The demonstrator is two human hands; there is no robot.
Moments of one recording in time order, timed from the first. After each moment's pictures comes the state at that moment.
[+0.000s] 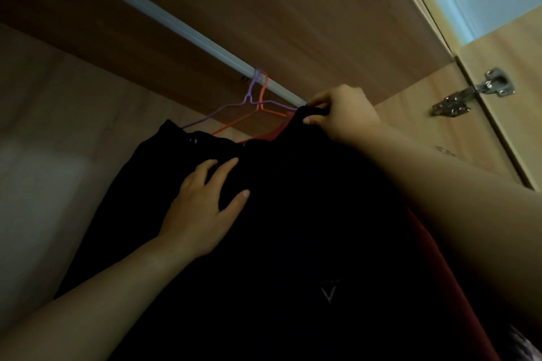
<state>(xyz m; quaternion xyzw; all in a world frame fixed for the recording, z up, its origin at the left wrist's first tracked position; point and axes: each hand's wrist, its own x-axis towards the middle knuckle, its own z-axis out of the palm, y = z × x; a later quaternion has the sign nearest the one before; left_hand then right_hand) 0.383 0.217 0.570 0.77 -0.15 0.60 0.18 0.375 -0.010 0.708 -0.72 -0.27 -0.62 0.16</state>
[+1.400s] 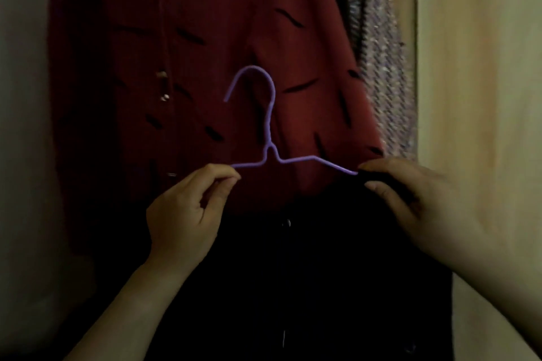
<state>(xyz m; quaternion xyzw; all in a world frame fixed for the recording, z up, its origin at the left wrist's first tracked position) 0.263 0.147 0.263 0.74 -0.24 0.58 0.25 0.244 -0.141 0.262 -0.81 -0.25 -0.49 0.19</state>
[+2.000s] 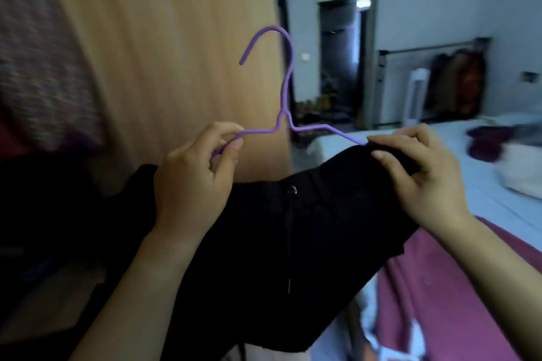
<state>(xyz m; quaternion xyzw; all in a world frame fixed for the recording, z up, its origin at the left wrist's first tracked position) 0.038 -0.230 0.179 0.70 -0.46 0.37 0.41 -0.135 -0.447 0.137 -0.80 0.13 -0.57 0.15</state>
